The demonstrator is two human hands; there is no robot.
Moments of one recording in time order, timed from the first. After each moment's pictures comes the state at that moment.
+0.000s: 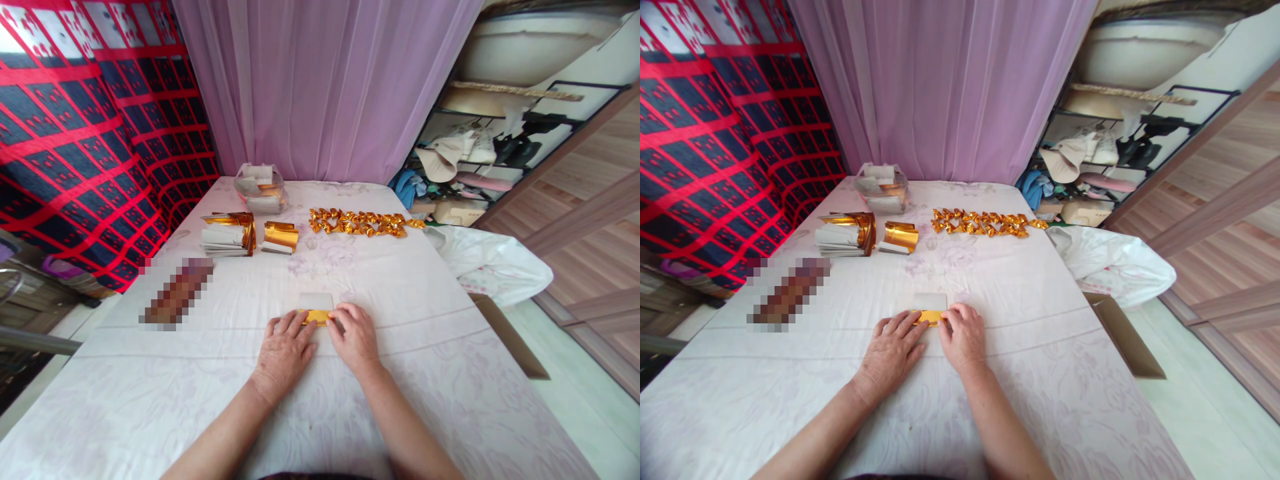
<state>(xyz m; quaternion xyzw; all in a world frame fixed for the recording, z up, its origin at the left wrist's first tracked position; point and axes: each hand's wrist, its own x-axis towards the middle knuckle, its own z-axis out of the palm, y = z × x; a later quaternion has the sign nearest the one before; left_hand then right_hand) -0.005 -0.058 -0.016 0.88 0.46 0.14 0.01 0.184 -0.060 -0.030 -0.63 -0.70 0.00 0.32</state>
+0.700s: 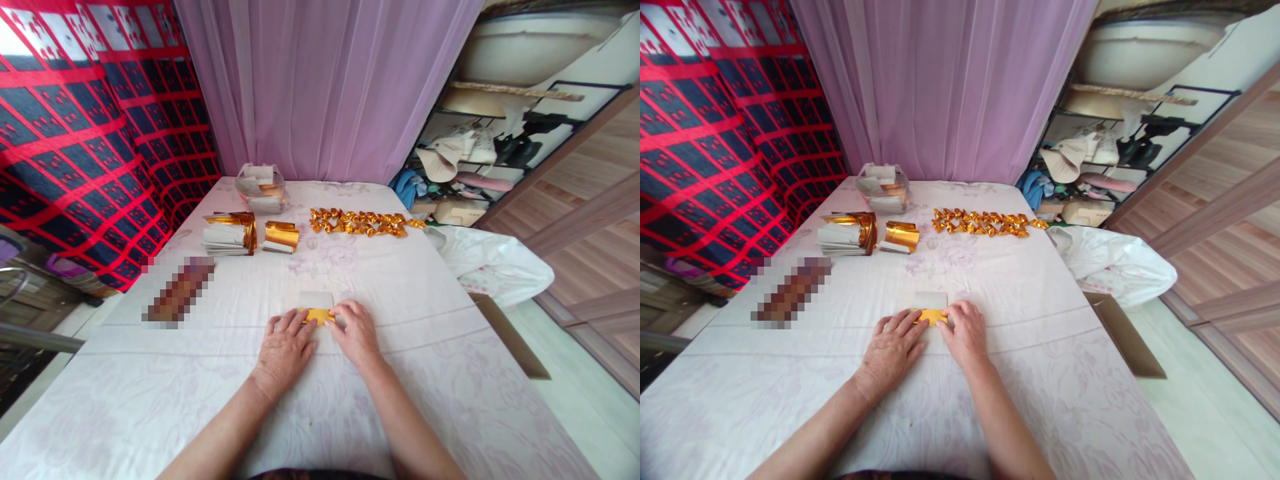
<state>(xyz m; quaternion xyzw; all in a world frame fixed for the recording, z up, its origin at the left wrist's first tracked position) -0.006 -0.058 -0.018 0.88 0.46 0.13 0.01 0.189 -0.054 -0.027 -0.66 -0.70 0.06 0.28</state>
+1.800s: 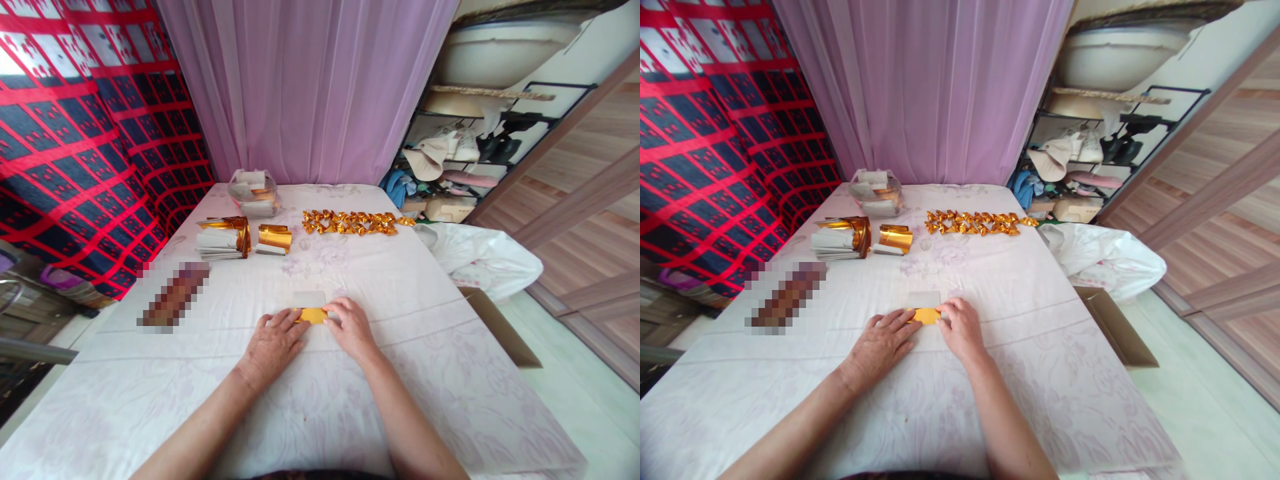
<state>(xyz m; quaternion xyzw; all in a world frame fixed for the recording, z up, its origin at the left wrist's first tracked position) -0.020 -0.043 -0.007 0.92 0.39 0.06 0.00 0.203 -0.049 -0.034 -0.62 -0.72 0.11 0.30</state>
